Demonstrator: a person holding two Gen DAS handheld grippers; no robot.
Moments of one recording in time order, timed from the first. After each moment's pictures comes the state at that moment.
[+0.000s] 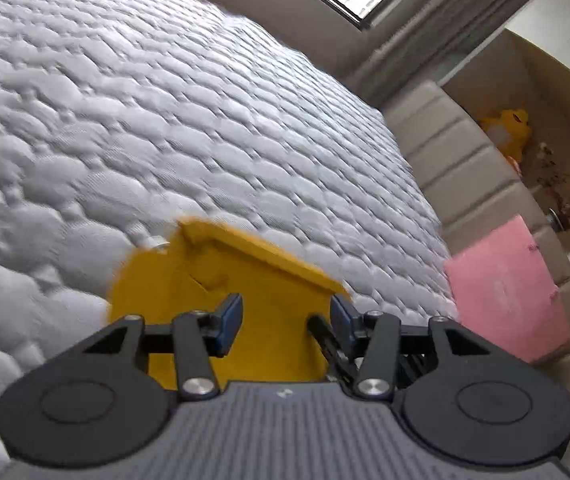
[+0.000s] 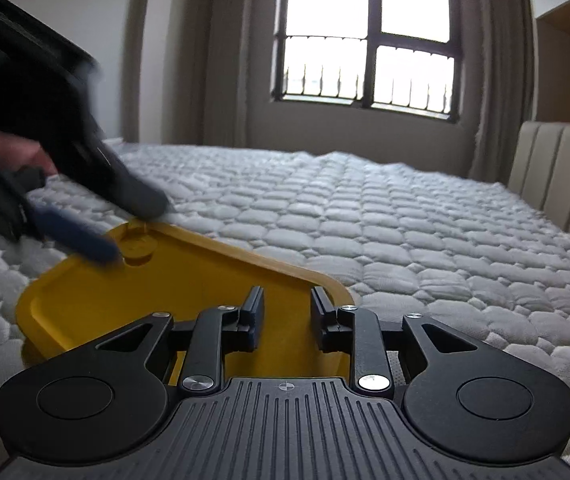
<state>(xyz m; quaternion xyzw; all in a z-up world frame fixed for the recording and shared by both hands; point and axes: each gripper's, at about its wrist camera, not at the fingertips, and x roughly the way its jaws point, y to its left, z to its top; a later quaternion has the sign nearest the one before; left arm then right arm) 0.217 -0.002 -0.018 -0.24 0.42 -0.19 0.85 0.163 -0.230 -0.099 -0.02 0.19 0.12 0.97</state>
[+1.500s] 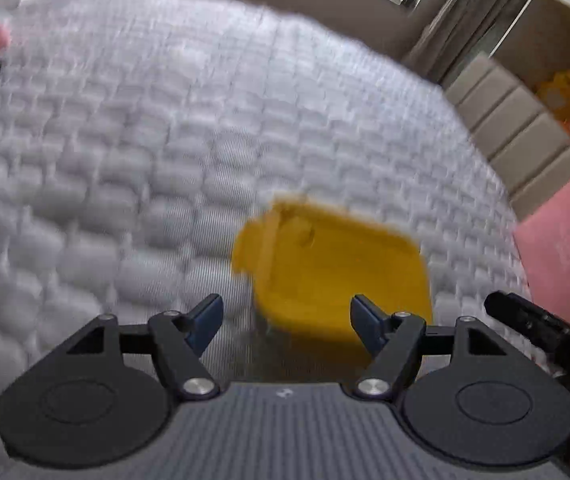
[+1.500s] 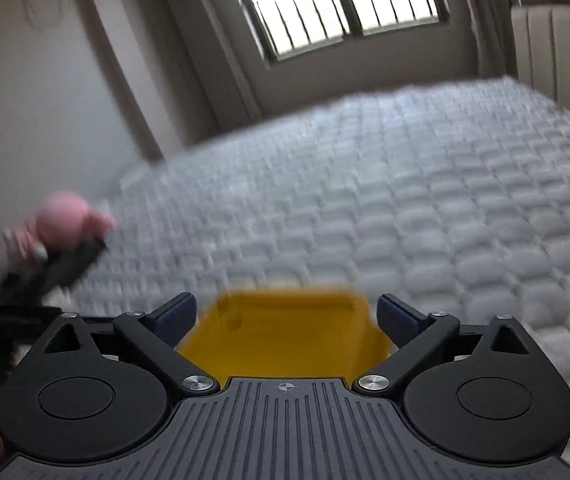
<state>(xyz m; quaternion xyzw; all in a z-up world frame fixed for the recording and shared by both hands) 0.134 0.031 0.023 -0.14 0.48 -0.11 0.86 0.120 -0.267 0.012 0.14 0.33 0.15 0.92</state>
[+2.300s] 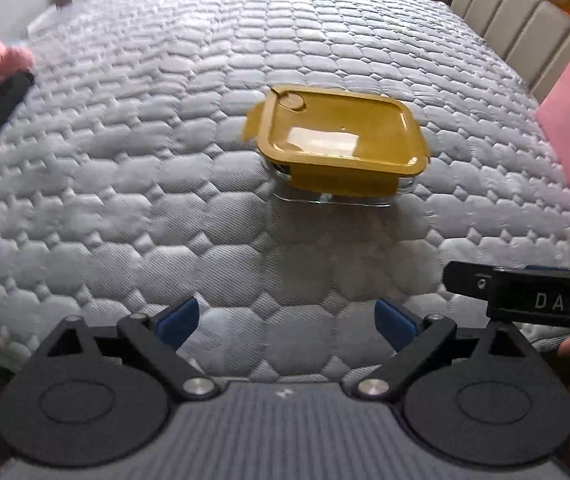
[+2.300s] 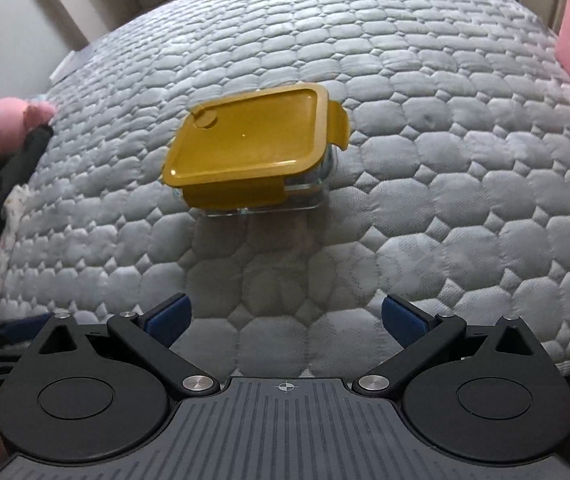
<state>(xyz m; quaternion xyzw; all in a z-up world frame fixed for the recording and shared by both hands) 0.019 -0.024 0.035 0.03 0.51 -0.05 0.86 0.028 -0.222 0.013 0.12 0.51 0.05 0.85</state>
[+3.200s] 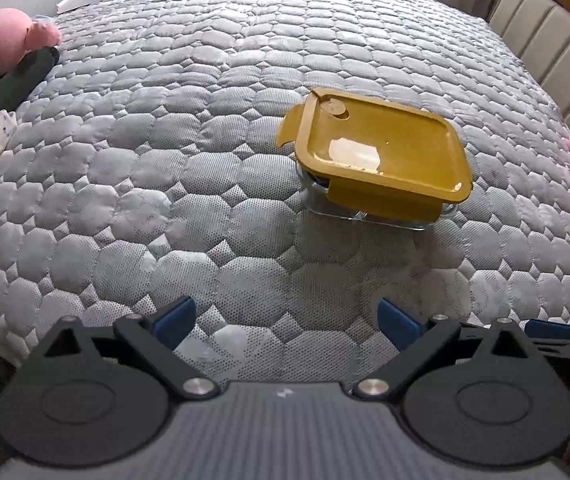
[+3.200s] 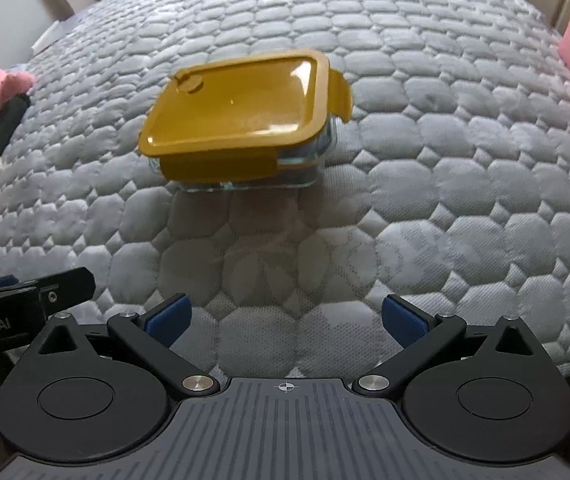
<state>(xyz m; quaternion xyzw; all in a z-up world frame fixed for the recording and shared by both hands) 0.048 -0.005 0.013 -0.02 0.52 -0.01 0.86 0.048 -0.205 -0.018 0.10 0.54 0.03 0.83</state>
